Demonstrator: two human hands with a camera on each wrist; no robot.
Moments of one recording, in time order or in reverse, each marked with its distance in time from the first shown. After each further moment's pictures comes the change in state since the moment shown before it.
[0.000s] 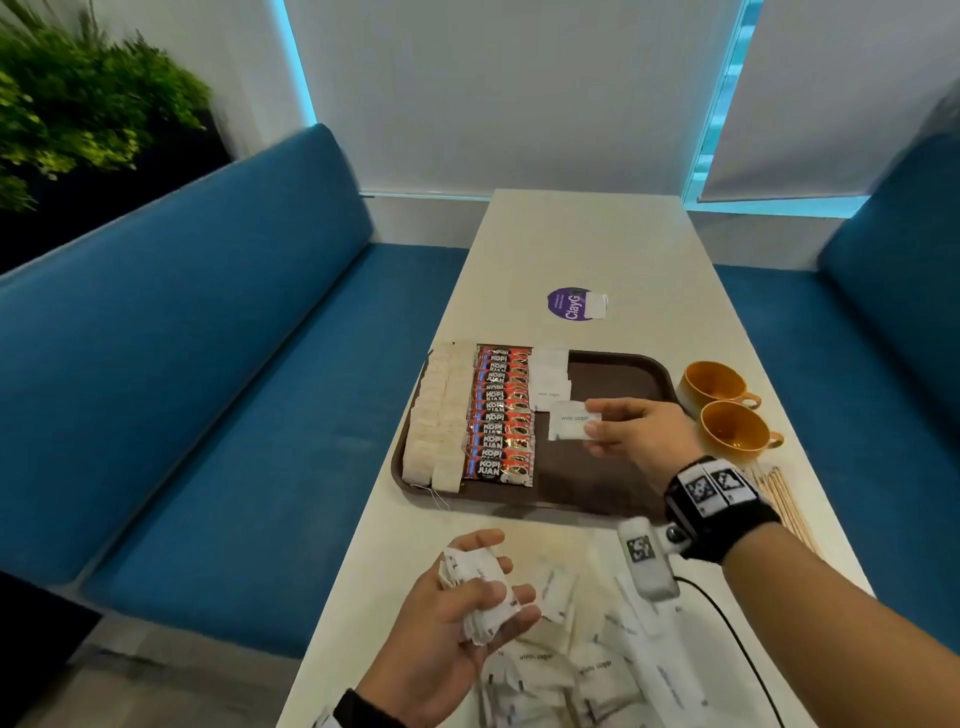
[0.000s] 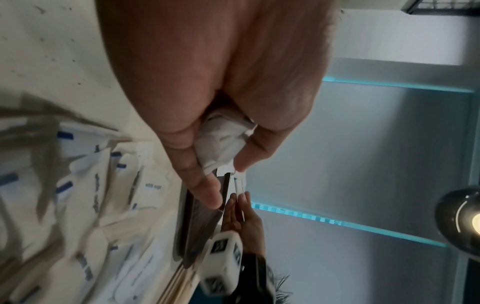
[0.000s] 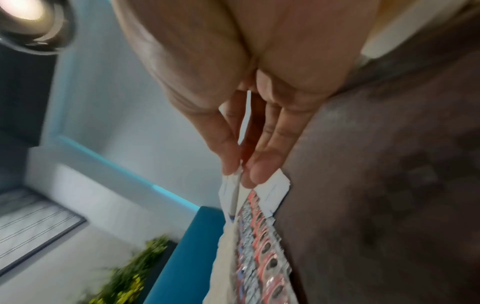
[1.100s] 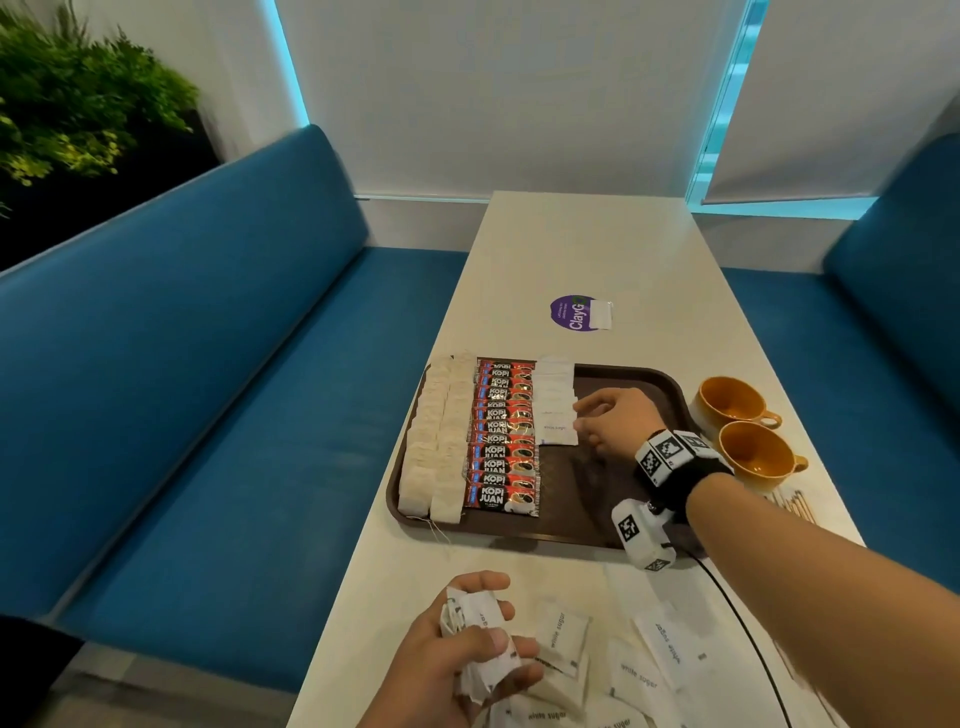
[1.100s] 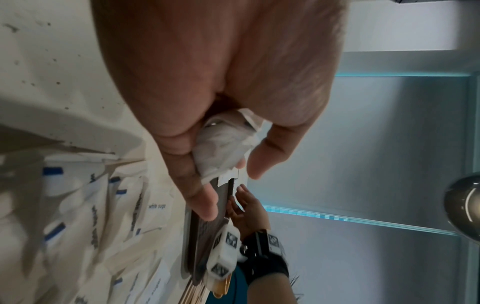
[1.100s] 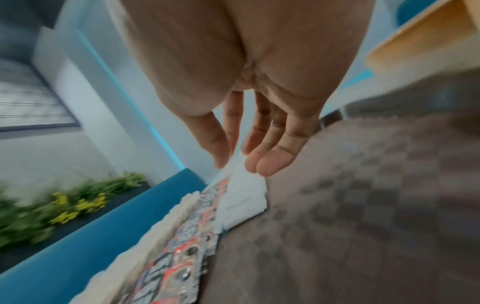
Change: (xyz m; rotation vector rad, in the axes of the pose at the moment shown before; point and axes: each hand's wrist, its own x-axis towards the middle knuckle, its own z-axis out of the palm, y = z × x) left_hand 0.018 0.013 -0.015 0.105 -0.060 -0.080; right_hand 0.104 0.015 0.016 -0.661 0.057 -0.013
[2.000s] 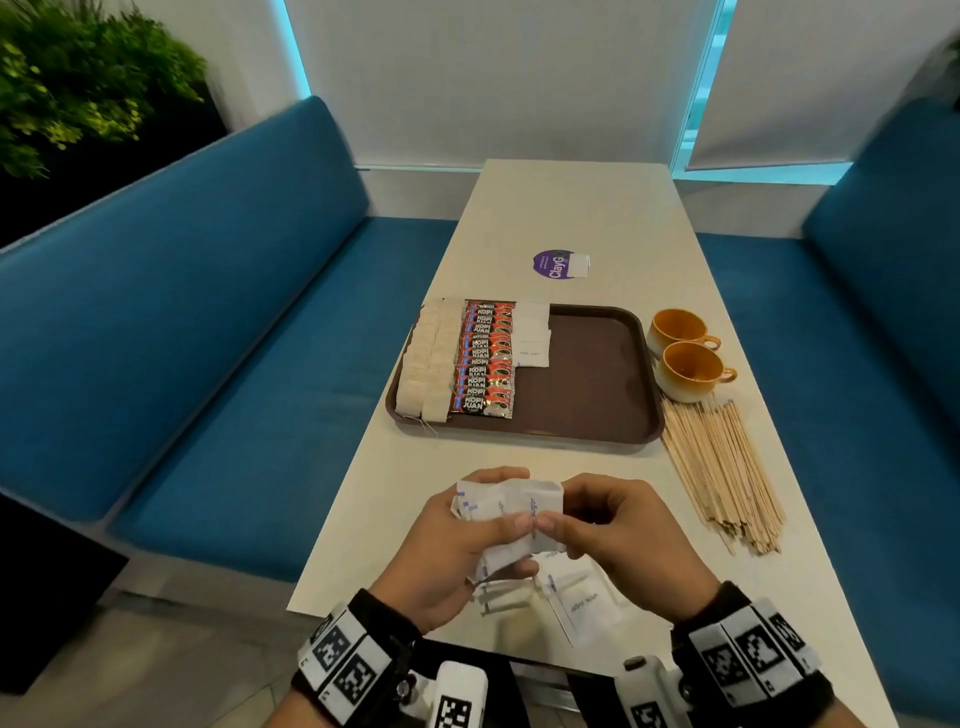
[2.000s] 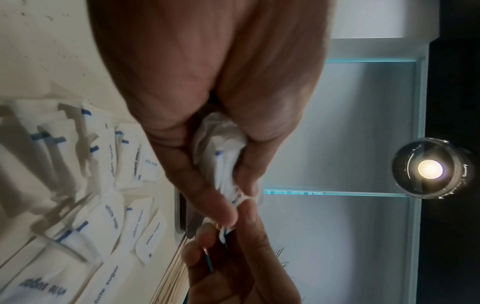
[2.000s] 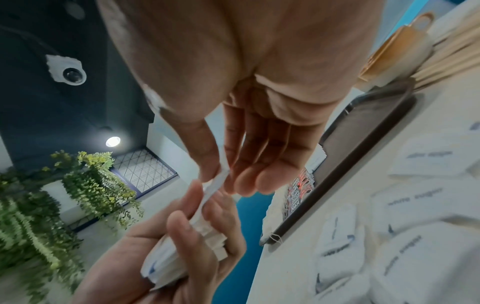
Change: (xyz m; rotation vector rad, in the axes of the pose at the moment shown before) left_hand -0.060 -0.039 0.051 0.188 -0.061 0.182; right_hand -0.304 0.035 -0.019 0.454 -0.293 -0.269
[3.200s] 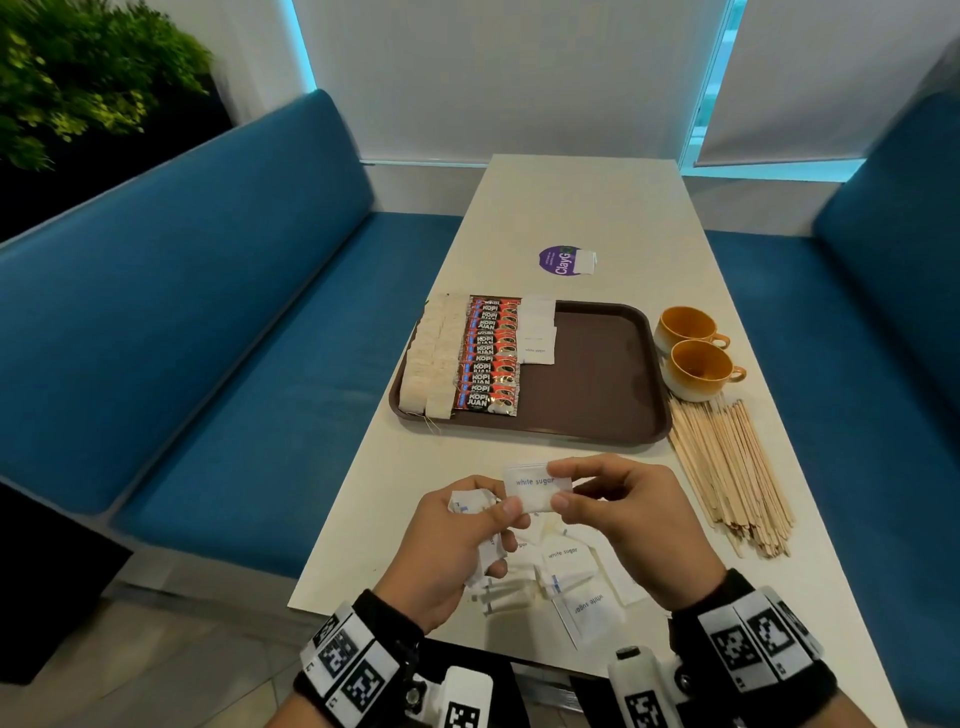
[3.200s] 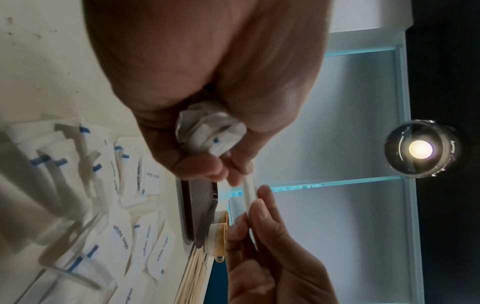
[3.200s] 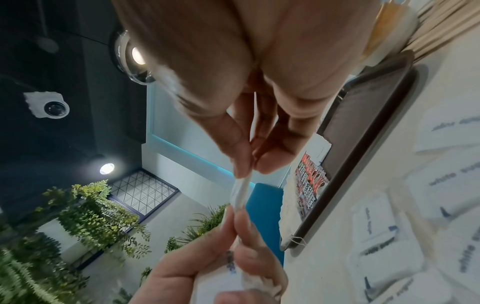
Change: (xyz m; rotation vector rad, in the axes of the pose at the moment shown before) left_hand 0.012 -0.013 -0.014 0.131 0.136 0.093; right_hand 0.009 -0.009 0.002 0.063 0.211 0.072
